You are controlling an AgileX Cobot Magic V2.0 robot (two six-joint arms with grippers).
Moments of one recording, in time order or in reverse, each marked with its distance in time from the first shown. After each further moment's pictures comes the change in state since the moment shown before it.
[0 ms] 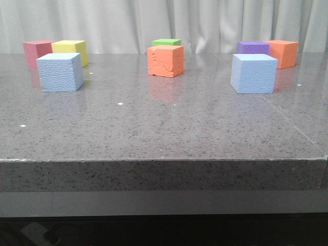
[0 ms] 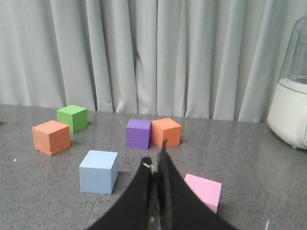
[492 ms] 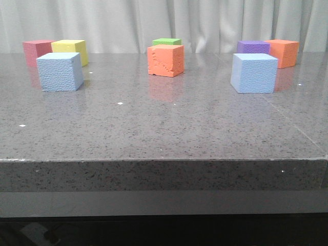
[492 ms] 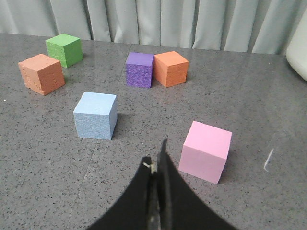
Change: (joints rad) left arm 0.000 0.266 -0.079 0.000 0.161 0.000; right arm 0.000 0.257 -0.092 0.000 0.117 0.000
